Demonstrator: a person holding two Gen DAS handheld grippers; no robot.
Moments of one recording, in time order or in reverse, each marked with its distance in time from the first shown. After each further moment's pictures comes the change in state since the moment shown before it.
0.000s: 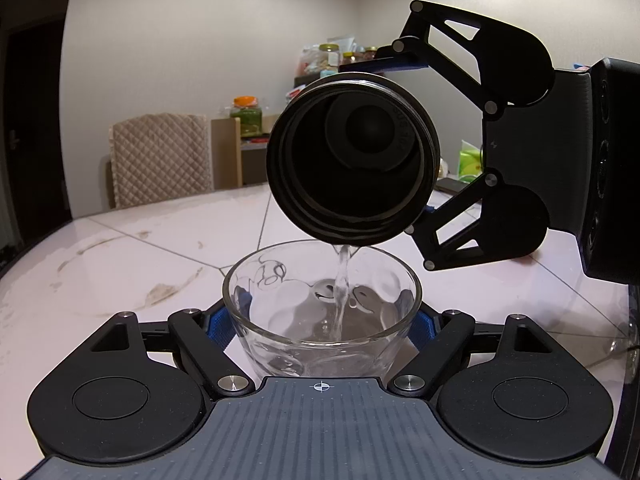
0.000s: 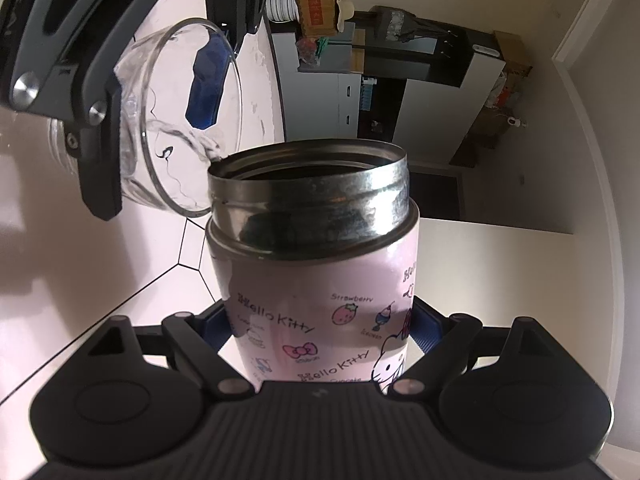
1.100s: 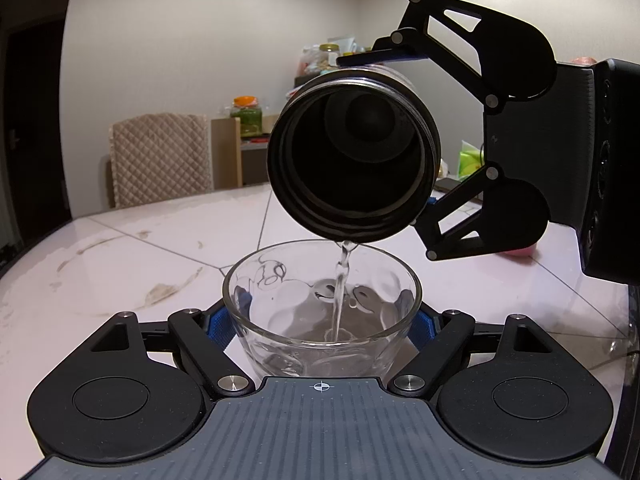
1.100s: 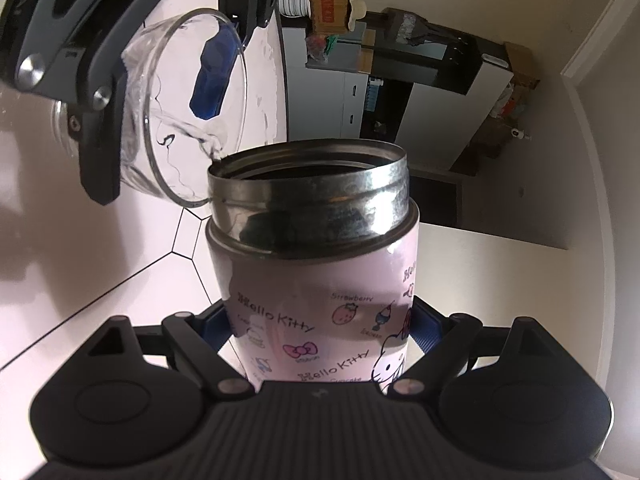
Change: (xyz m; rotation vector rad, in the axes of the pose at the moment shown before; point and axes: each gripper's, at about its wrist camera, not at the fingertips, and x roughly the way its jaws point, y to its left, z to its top) left arm -0.001 -0.004 0.000 -0.004 0.000 0.000; right arm 0.042 -0.024 0.029 -0.076 0.018 -0.019
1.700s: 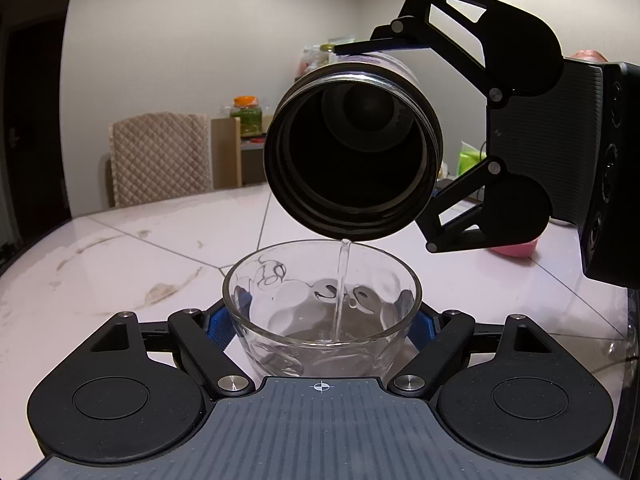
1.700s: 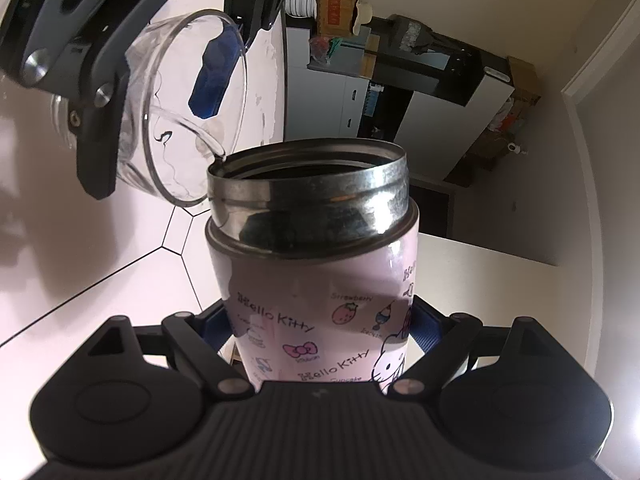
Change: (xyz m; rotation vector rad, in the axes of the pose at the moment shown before) left arm -0.001 -0.001 0.001 -0.005 0.001 -0.002; right arm 0.009 -0.002 0.009 -0.063 -0.008 -0.031
